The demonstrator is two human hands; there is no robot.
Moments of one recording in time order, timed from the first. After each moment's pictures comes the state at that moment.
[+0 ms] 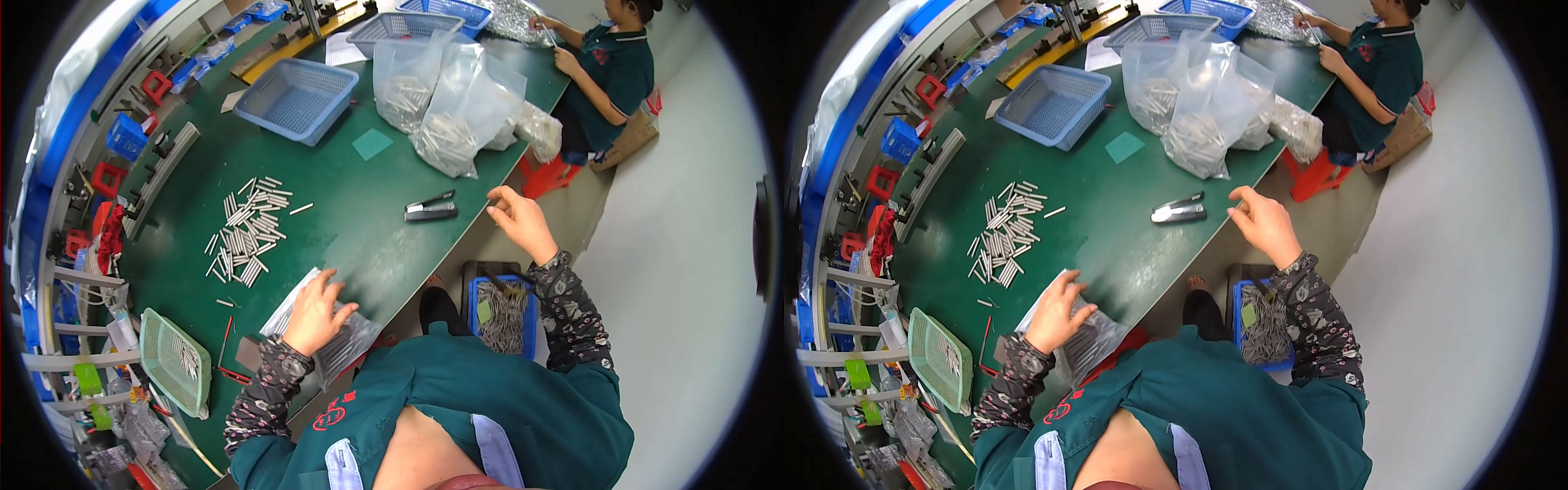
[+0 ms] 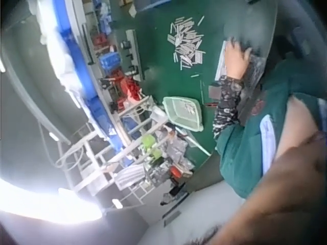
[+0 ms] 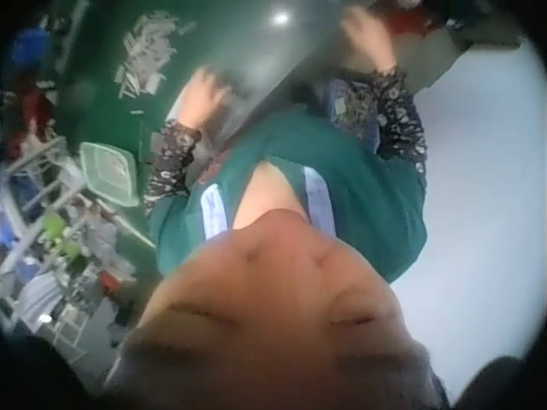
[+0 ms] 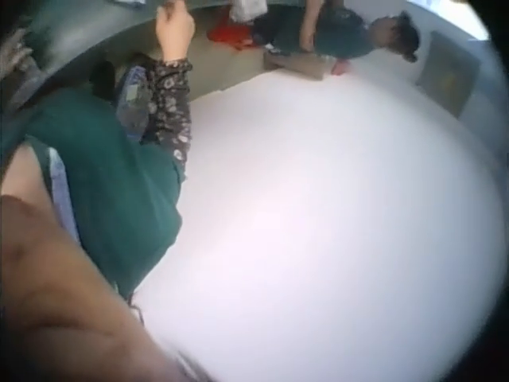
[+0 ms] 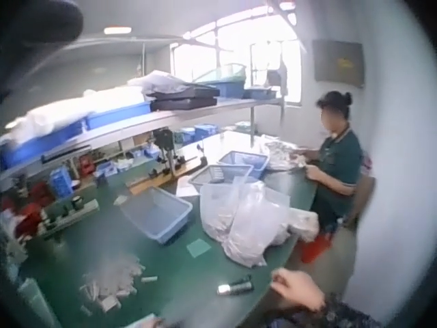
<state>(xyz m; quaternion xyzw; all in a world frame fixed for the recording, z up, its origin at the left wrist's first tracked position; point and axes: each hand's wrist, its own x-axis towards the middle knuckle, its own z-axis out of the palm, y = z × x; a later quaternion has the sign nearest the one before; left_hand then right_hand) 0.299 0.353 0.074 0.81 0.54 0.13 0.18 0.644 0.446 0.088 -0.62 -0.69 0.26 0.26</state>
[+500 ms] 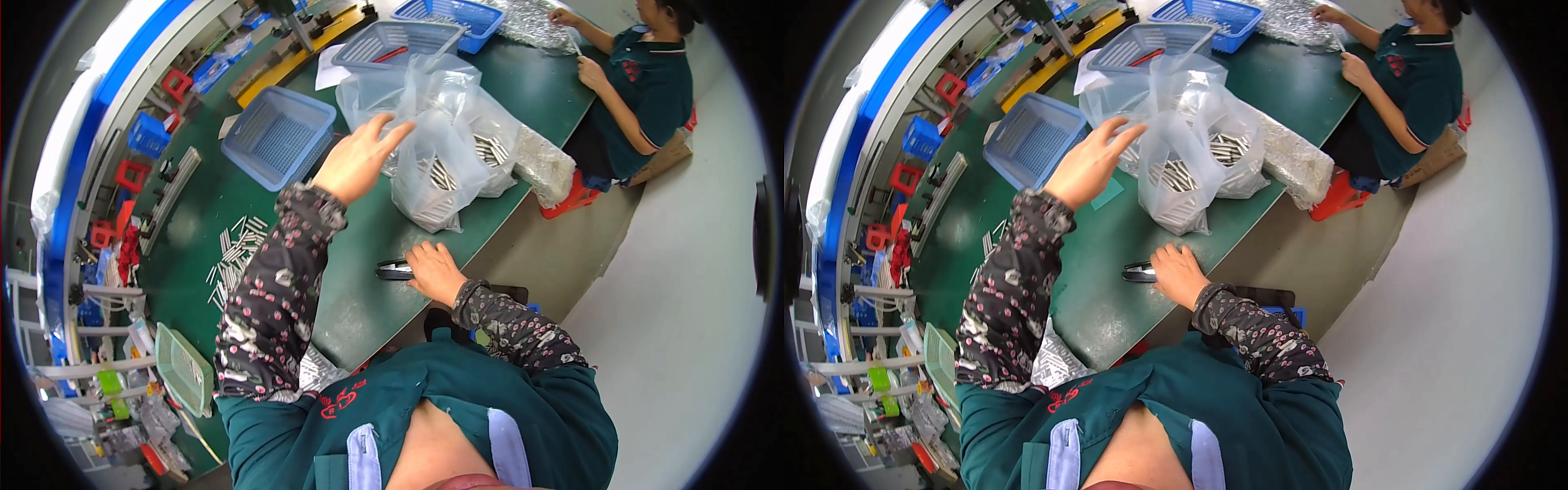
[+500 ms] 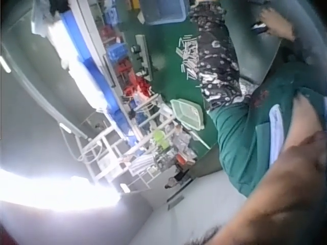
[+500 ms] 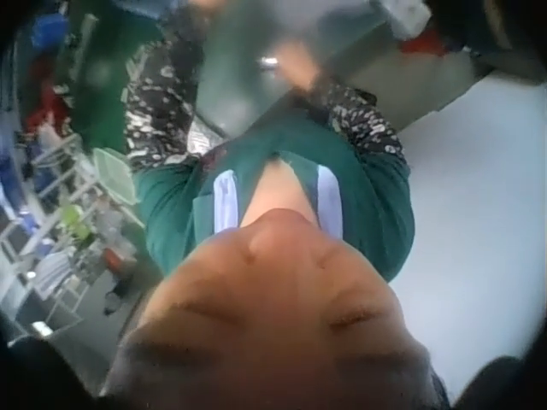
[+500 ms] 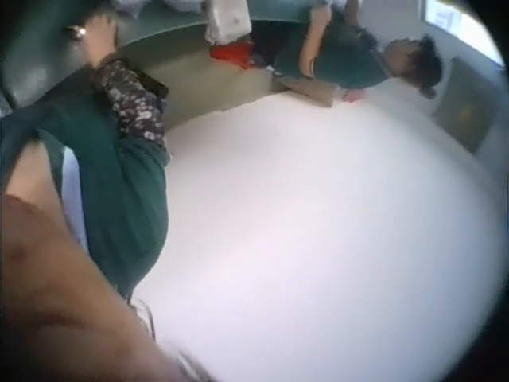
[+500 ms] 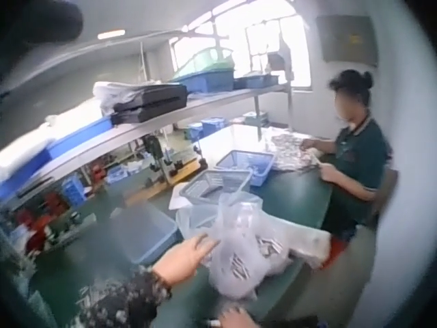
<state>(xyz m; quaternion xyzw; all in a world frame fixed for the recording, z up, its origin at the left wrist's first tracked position) 0.446 0.635 0.150 0.90 0.41 0.12 -0.03 0.603 0.519 -0.006 -0.40 -0.89 0.16 0.13</state>
